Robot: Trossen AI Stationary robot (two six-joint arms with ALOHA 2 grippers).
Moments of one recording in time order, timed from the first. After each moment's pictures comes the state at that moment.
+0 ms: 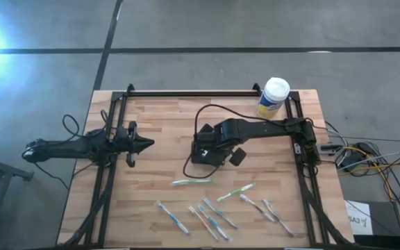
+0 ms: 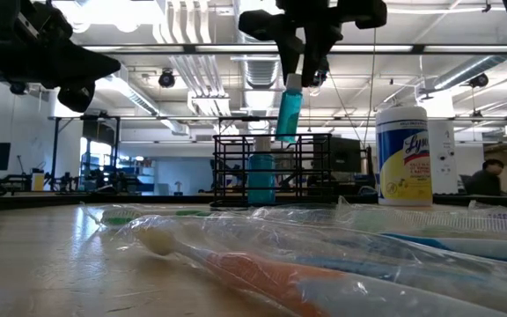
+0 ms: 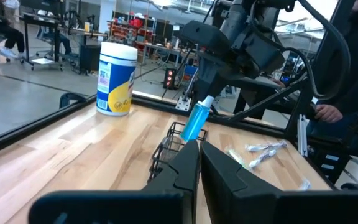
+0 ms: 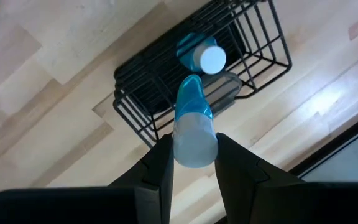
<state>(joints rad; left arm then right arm) 0.02 0.19 0.09 0.07 -0.09 -0.21 0.08 2.03 2.05 -1.45 0.21 -0.83</state>
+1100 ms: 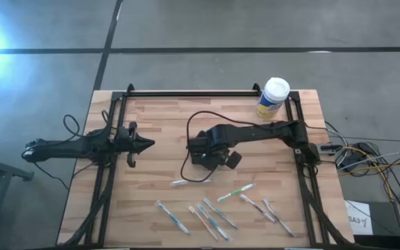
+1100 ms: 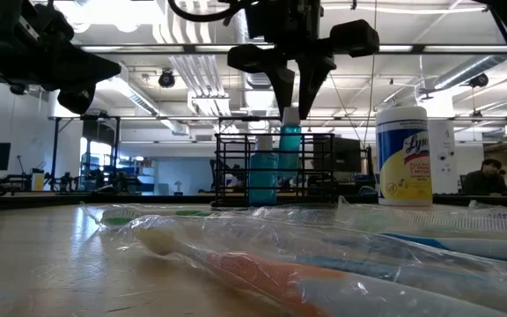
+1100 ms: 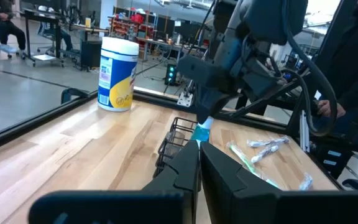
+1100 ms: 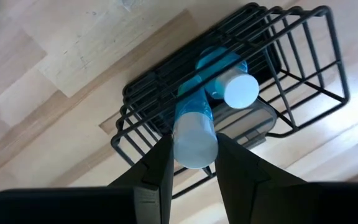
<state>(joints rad) 0.02 0.20 0.09 0.06 -0.09 -0.21 0.07 2.13 2.03 -1.43 0.15 -0.87</state>
